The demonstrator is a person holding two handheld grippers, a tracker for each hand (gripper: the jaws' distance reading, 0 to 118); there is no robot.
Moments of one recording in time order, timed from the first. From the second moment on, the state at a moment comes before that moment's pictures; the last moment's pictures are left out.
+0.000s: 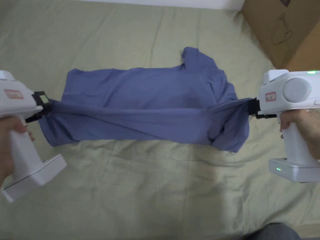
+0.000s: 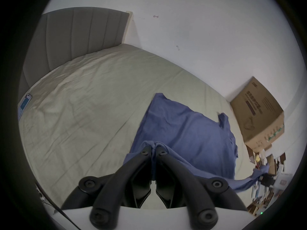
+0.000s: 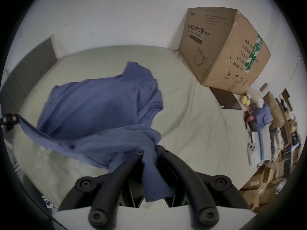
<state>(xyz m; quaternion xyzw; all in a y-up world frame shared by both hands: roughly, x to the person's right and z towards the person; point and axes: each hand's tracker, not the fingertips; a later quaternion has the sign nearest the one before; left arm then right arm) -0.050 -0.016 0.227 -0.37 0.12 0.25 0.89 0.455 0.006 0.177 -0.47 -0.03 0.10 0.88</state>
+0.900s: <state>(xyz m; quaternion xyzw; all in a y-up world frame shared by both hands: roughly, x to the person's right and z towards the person) -0.031 -0.001 0.252 -0.30 0.11 0.05 0.95 0.449 0.026 0.207 -0.31 -0.03 0.09 0.95</state>
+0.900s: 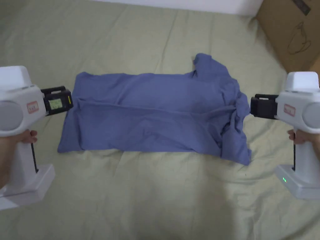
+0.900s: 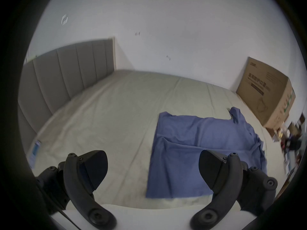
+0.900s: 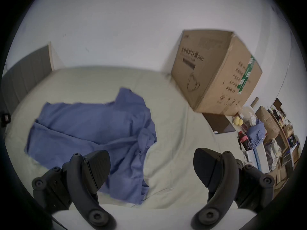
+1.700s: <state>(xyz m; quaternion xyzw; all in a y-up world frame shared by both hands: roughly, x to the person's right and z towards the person) 0.016 0.042 0.402 -0.16 0.05 0.03 0.98 0.403 0.061 0.403 -0.13 0.04 0.00 0.99</state>
